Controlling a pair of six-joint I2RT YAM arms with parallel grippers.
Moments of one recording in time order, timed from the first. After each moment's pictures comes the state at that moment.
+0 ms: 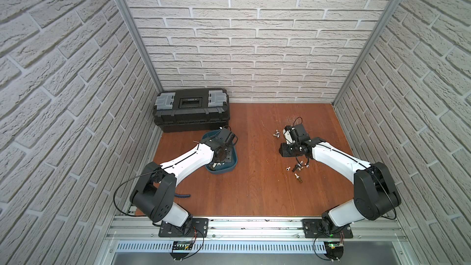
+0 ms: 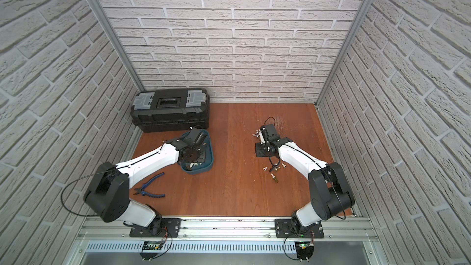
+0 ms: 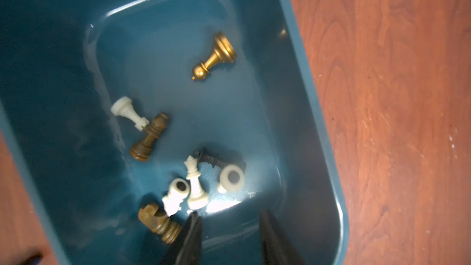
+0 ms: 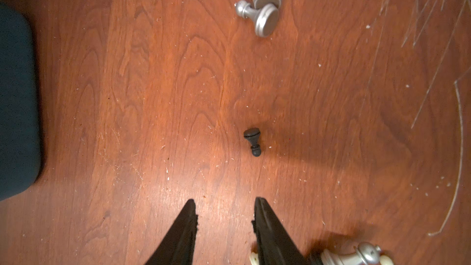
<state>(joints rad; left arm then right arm) -0.59 1.52 1.00 -0.68 -0.15 -0.46 0.33 1.53 0.98 -0.52 -0.02 0.29</state>
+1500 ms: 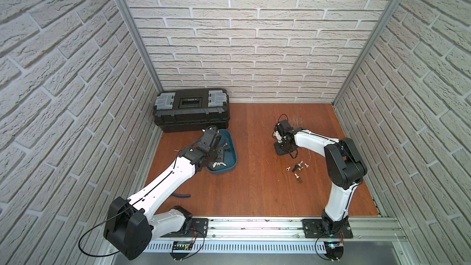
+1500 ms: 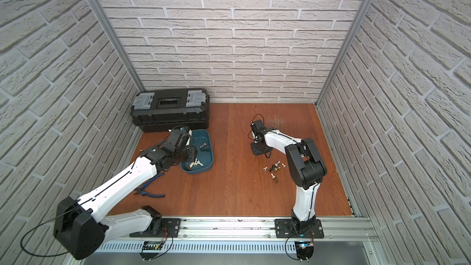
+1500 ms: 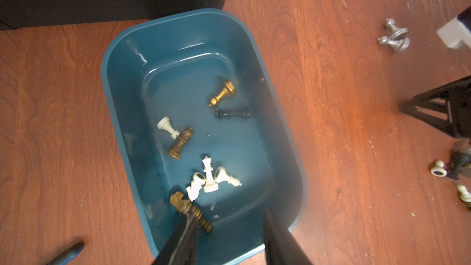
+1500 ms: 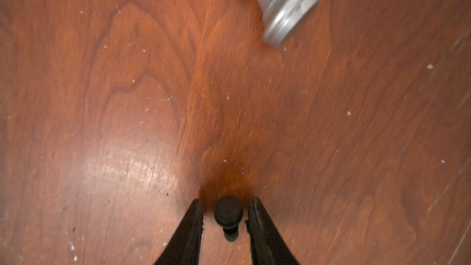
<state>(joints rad) -0.53 1.17 0.91 -0.67 -0.14 -0.40 0.34 1.90 1.22 -0.65 0.10 0.12</state>
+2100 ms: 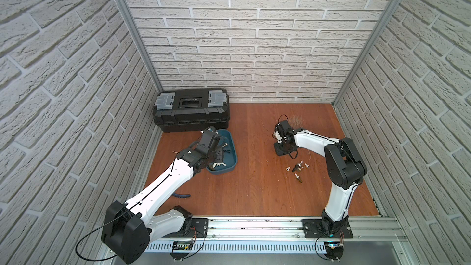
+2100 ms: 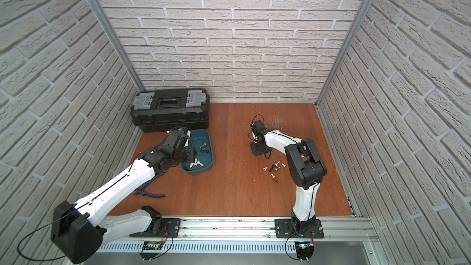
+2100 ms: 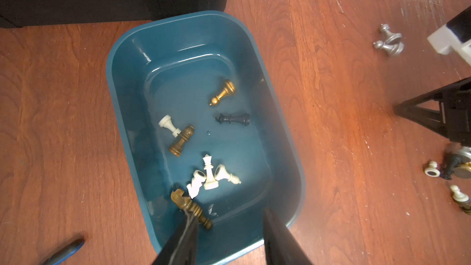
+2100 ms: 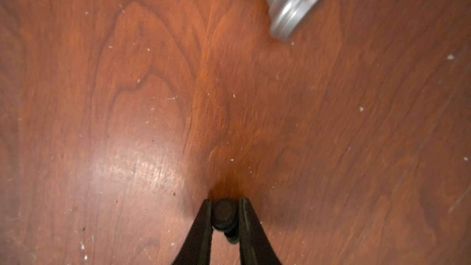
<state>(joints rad) -0.53 1.14 0.89 -0.67 -0.14 -0.42 0.34 1.90 1.22 -0.64 0.07 0.13</state>
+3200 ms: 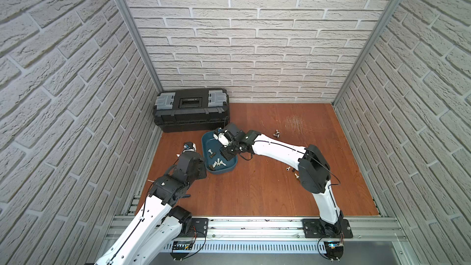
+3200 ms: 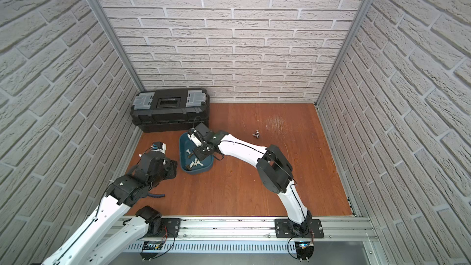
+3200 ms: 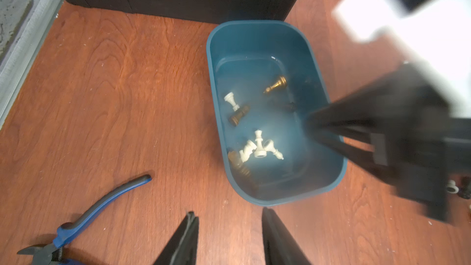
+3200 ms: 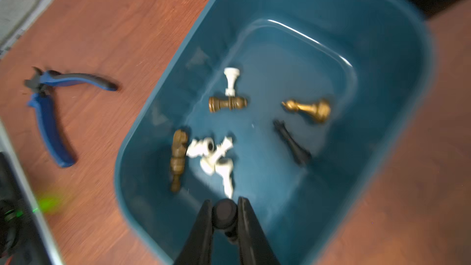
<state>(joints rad) -0.47 0.64 0.69 -0.83 -0.25 -0.49 0.87 2.20 1.86 -0.67 -0.10 0.15</state>
